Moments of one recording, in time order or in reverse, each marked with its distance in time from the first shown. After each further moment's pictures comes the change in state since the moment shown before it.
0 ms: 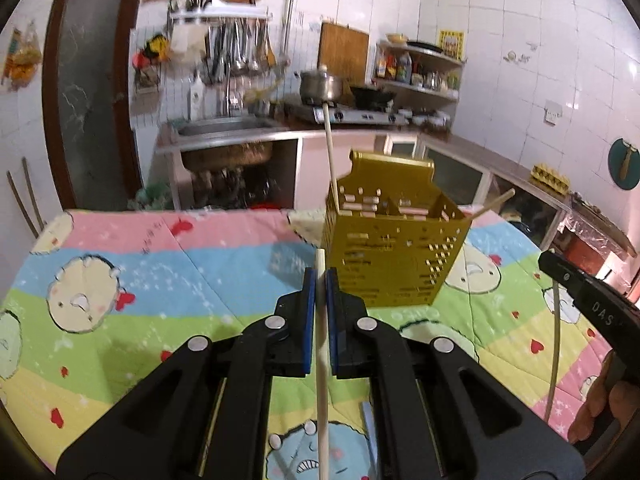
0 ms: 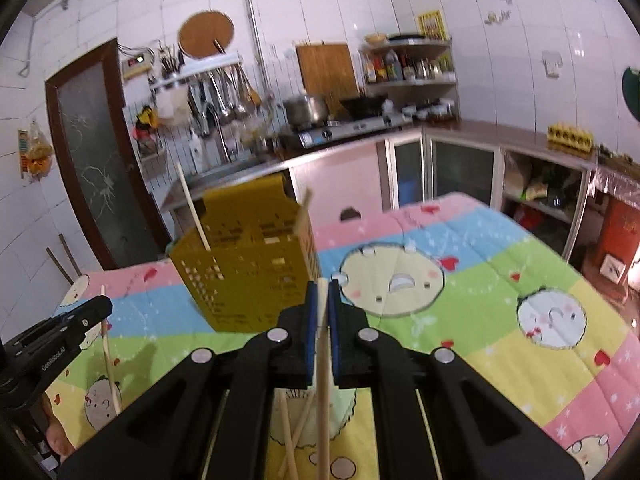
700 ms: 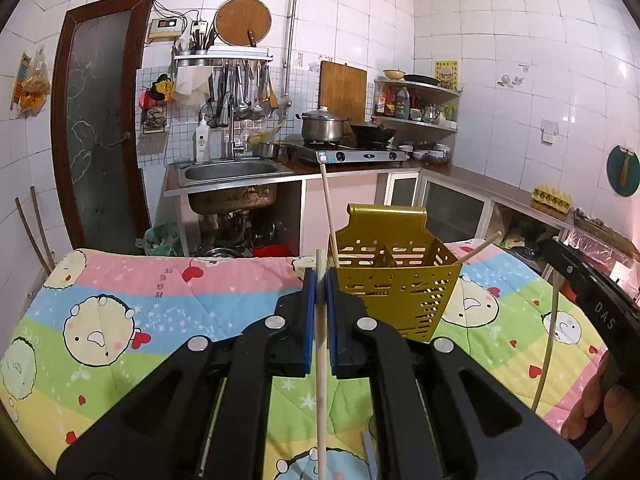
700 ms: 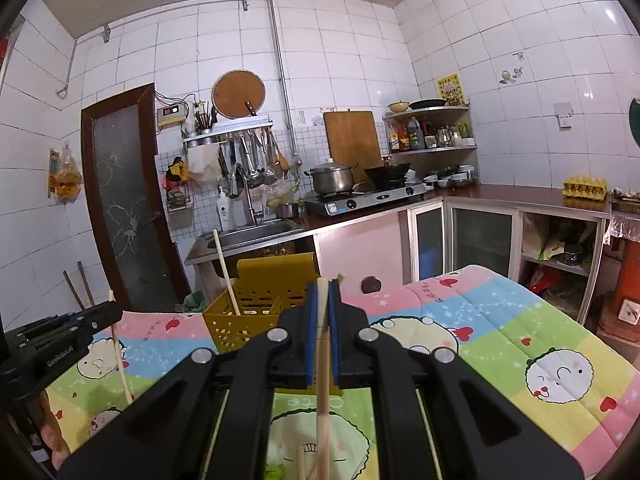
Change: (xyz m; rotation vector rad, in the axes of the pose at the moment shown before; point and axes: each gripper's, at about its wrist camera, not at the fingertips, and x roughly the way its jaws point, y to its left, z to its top) left arm -0.022 -0.003 0.017 0.028 -0.133 0.019; right arm -0.019 0.006 0.008 -0.034 -0.217 0.085
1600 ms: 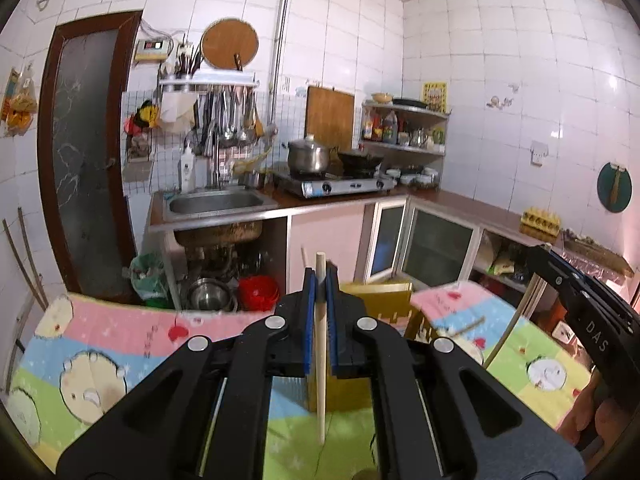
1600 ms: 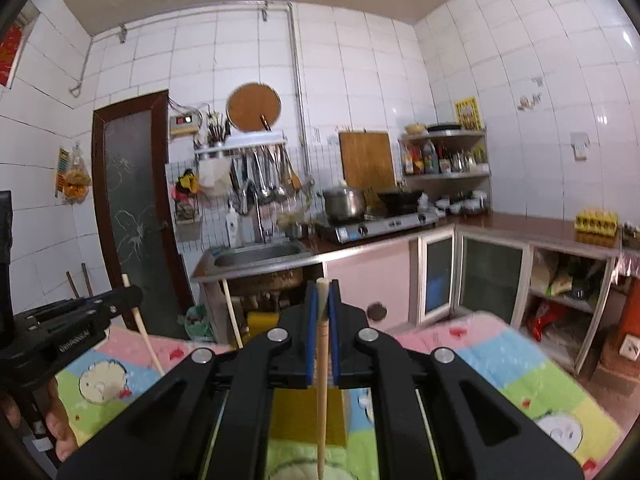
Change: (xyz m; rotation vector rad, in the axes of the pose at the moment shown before) left arm 0.012 -0.011 0.082 0.009 -0.090 -0.049; right arm 0.019 0.025 0.079 -0.077 -0.083 0.034
